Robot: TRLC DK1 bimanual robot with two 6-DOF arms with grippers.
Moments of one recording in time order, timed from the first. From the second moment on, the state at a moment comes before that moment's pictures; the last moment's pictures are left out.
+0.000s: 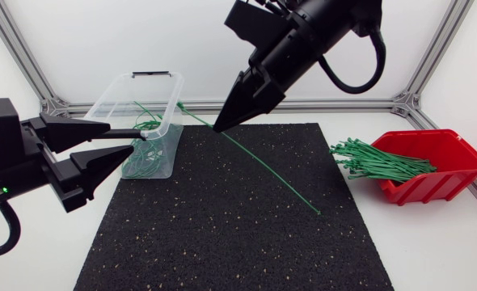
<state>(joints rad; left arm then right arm) -0.08 0.77 0.59 -0.14 0.63 0.27 0.58 1.84 1.91 -1.30 -0.70 -0.67</state>
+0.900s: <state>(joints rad) -0.11 1.18 0.69 0.17 1.15 0.38 0.51 2.03 2.03 -1.50 -0.92 -0.90</state>
